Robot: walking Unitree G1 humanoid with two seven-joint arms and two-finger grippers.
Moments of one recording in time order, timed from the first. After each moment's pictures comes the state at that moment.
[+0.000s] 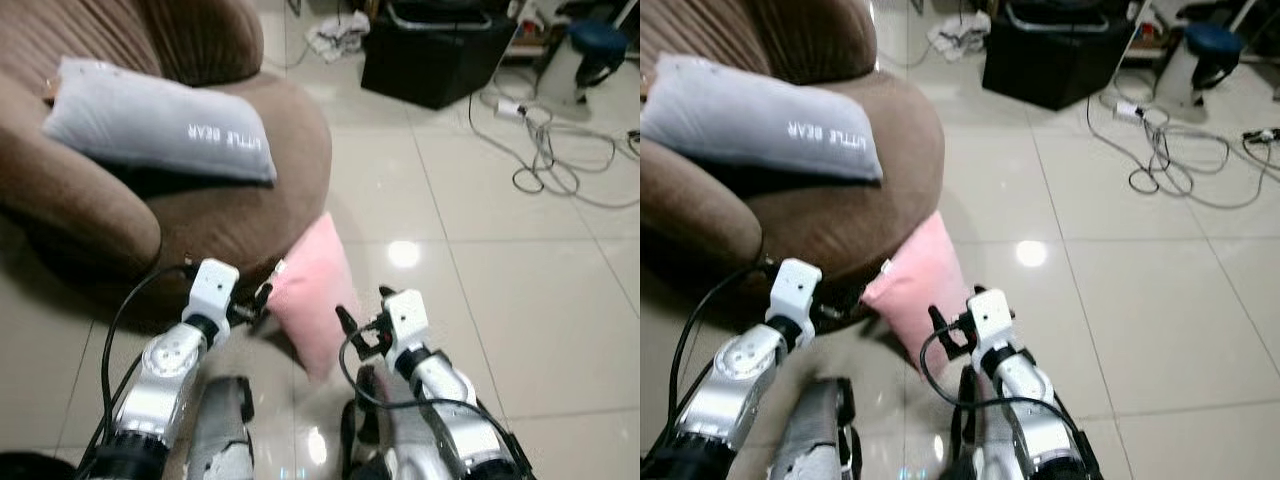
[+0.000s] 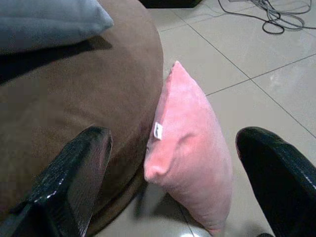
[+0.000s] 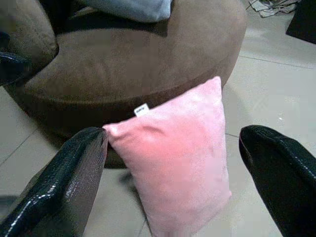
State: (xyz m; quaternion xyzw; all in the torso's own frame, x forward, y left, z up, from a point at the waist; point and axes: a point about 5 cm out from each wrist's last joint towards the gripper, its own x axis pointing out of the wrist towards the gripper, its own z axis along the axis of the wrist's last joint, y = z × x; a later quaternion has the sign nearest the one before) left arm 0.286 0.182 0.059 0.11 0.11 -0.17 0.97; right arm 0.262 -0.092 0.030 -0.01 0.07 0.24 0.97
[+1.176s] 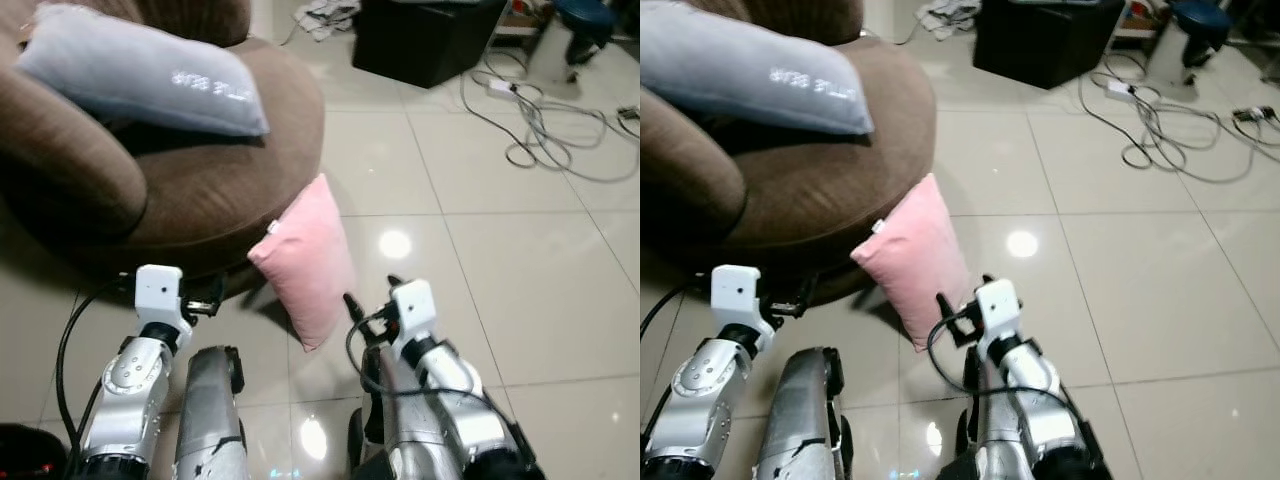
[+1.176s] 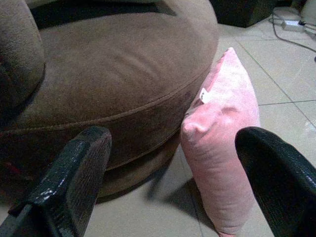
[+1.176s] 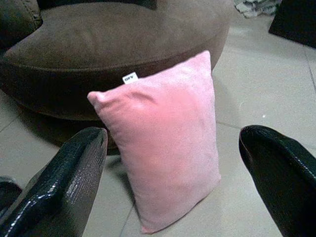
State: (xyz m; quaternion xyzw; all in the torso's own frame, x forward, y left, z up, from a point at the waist) left arm 0.272 0.219 0.067 0.04 0.07 -0.04 1.00; right arm 0.278 -0.101 0.043 -0.02 0.04 0.22 0.97
